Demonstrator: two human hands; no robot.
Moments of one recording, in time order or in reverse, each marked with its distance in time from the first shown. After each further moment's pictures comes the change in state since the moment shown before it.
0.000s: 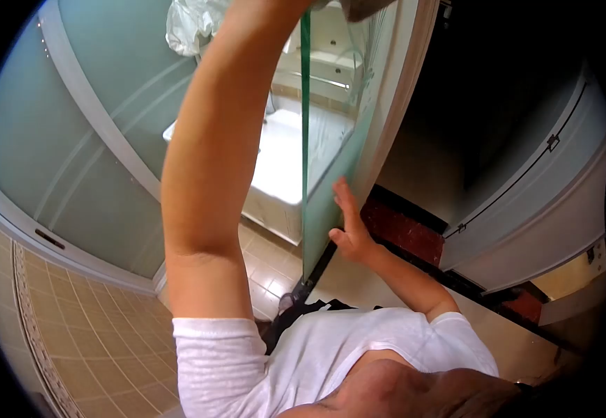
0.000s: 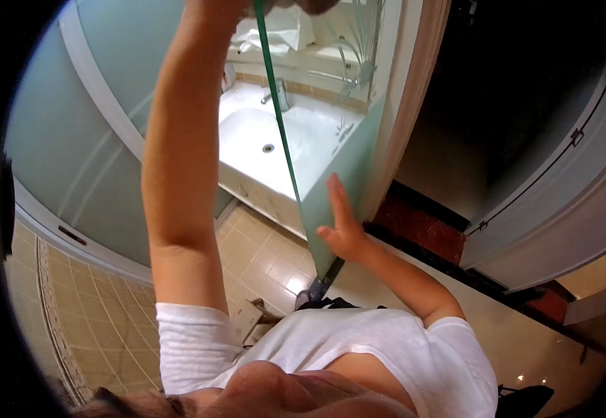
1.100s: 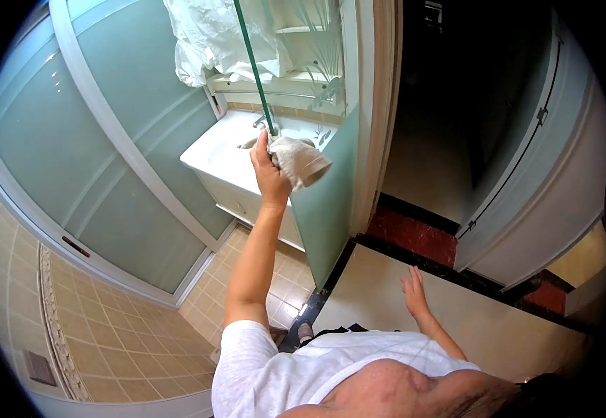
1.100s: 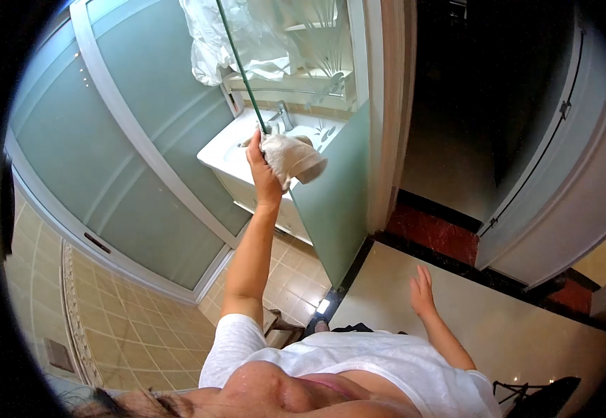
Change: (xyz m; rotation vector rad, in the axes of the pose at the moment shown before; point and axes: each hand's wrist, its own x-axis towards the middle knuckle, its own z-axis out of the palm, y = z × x) left_hand -0.277 0.007 -0.031 -0.210 -0.139 -0.453; right_hand -0.299 0.032 -0.064 -0.238 0.238 0.779
